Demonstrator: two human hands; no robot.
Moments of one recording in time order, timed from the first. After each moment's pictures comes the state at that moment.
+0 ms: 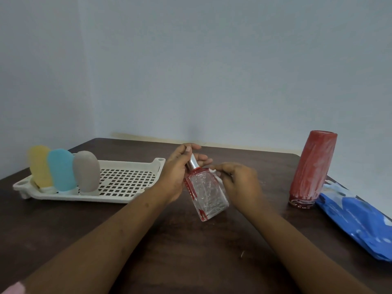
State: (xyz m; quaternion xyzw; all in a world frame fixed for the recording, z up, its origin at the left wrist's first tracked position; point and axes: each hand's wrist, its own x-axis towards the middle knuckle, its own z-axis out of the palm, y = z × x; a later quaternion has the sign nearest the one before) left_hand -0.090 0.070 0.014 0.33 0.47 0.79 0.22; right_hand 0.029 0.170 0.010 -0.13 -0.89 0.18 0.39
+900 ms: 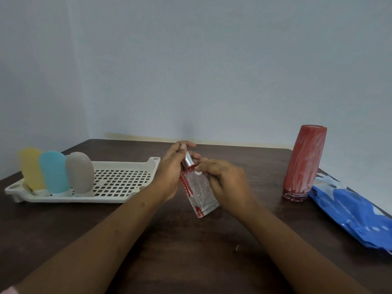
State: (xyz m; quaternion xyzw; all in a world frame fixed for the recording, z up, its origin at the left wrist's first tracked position) left_hand -0.086 0.070 0.012 0.34 0.50 0.78 0.18; right_hand 0.032 0.159 0.004 0.00 -0.88 0.12 0.46
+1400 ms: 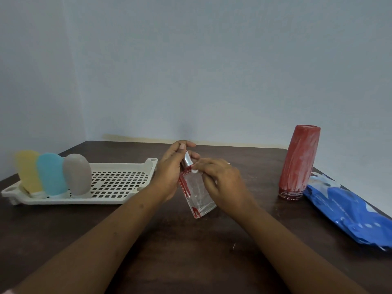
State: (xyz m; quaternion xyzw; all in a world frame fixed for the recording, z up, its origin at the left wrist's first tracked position) left_hand -0.082 0.070 0.014 0.37 0.51 0.76 0.15; right_hand 0.034 0.157 0.006 0.01 -0.89 0.11 0.44
